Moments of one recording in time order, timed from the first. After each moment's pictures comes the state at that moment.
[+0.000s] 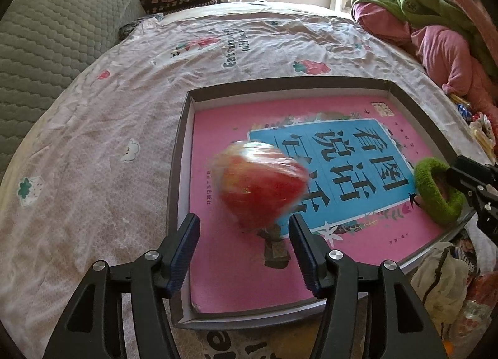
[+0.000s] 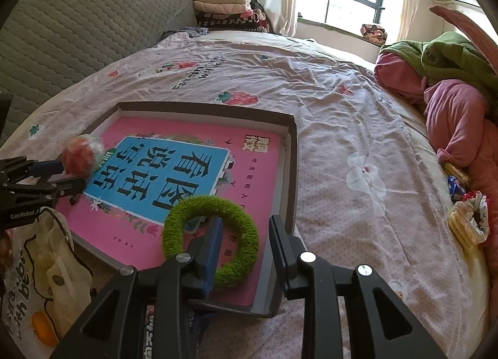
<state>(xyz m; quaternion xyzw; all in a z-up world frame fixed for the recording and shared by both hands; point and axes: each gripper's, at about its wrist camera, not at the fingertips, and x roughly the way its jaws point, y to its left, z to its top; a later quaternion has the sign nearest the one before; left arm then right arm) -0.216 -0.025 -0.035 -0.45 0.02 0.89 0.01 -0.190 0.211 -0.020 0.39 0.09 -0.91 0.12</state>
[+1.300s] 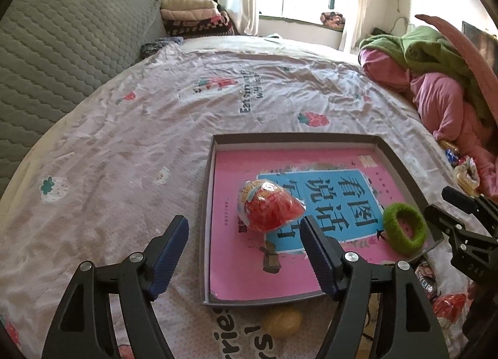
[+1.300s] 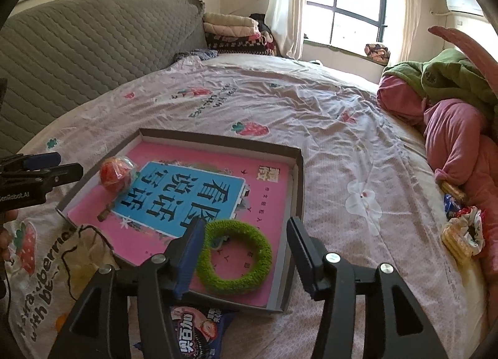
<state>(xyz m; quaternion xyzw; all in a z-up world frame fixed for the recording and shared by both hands) -0.179 -0.042 0.023 -0.38 -0.03 0.92 -0.01 -0.167 0.204 0.013 0.34 0.08 -0.93 0.14</state>
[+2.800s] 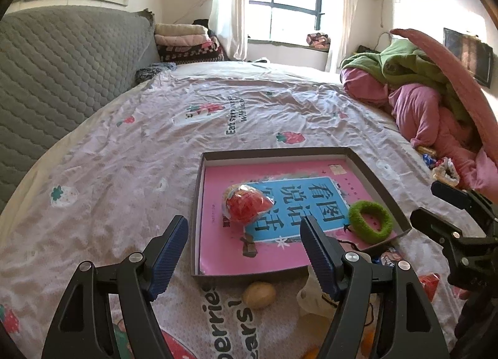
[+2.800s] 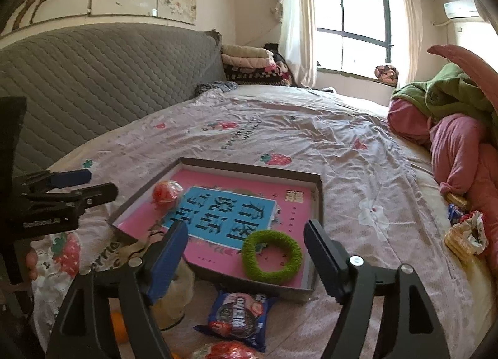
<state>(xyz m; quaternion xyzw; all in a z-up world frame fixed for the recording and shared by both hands) -0.119 -0.030 0.047 -0.33 -0.02 0.95 0.02 -0.105 0.198 0.048 0.27 0.05 -0.94 0.19</state>
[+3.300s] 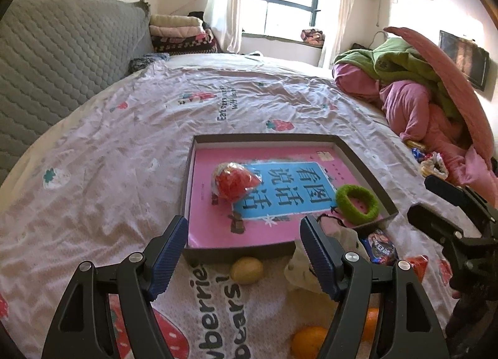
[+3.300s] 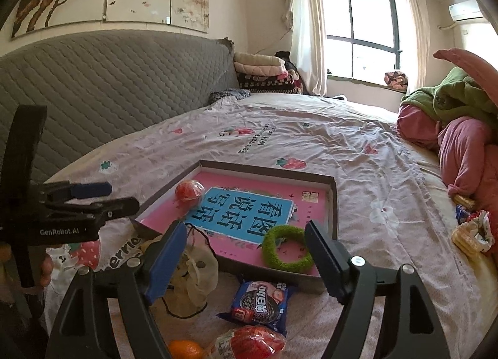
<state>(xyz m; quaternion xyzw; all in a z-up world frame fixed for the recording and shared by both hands) -0.099 -0.027 0.036 -0.34 -0.04 0.94 0.04 -0.079 0.196 0.048 0.26 0.04 -0.94 0.22</state>
